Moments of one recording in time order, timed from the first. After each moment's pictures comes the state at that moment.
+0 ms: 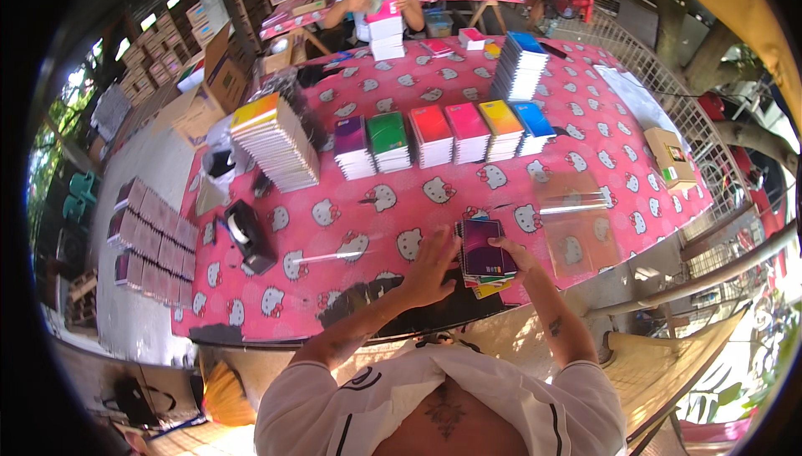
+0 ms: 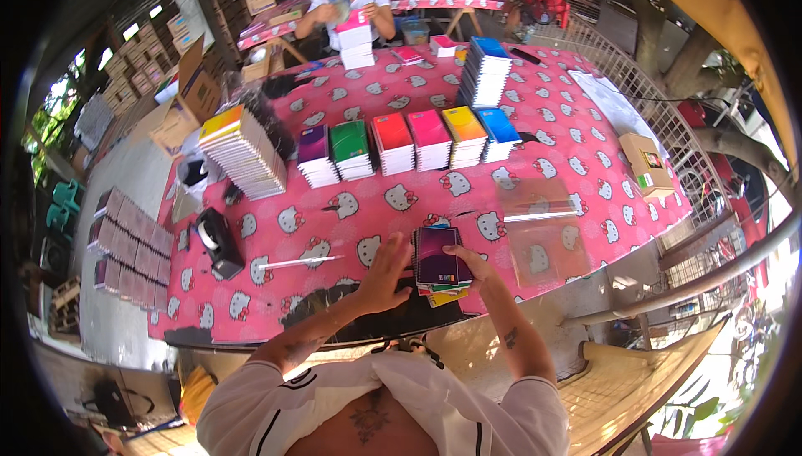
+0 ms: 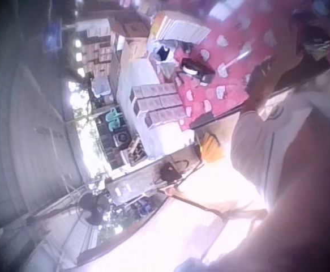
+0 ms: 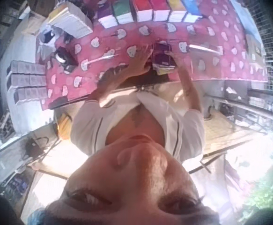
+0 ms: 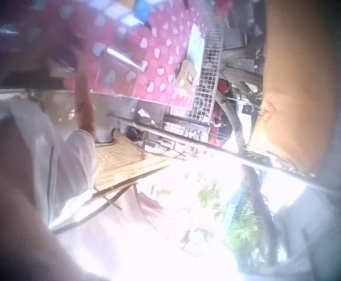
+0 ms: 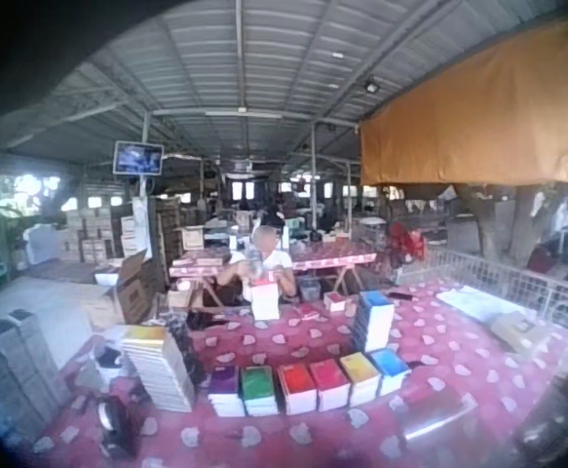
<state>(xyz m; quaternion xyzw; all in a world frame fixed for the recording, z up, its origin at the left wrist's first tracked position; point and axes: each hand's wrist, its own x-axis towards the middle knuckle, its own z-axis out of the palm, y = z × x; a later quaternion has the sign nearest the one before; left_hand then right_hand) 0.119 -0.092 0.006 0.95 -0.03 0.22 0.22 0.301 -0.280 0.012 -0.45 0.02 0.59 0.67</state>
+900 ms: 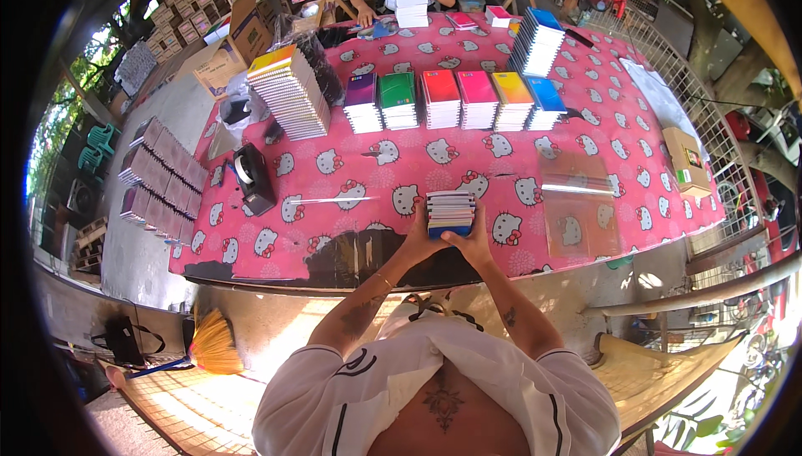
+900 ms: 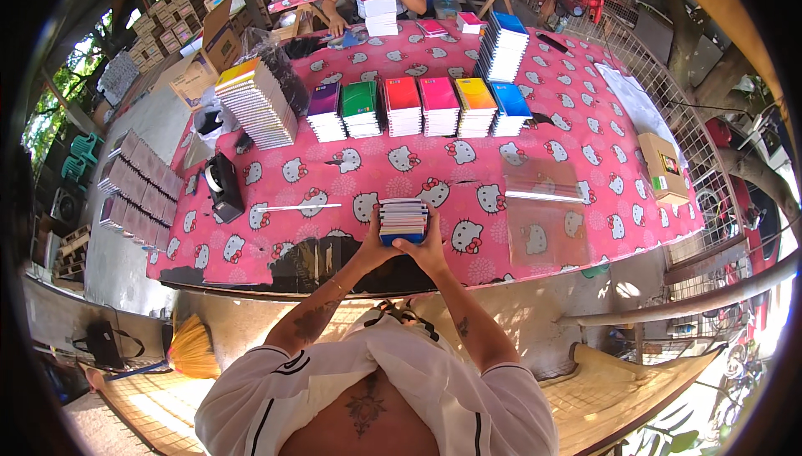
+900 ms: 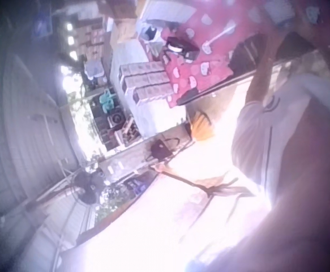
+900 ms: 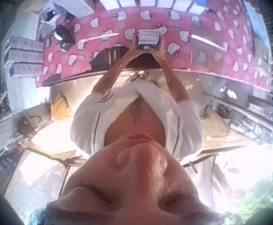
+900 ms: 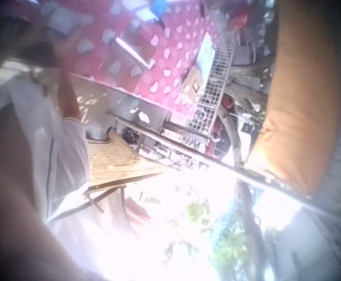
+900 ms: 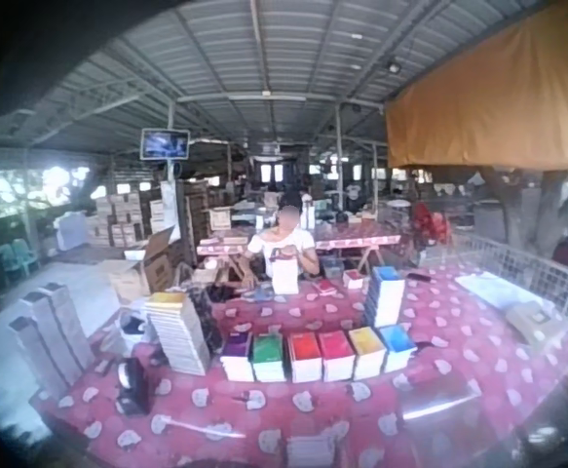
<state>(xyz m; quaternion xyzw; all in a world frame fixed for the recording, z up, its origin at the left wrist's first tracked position) 0.132 -0.128 -0.056 0.65 0.12 0.21 0.72 0.240 -0.254 -0.053 -0.51 -0.35 0.22 0.76</state>
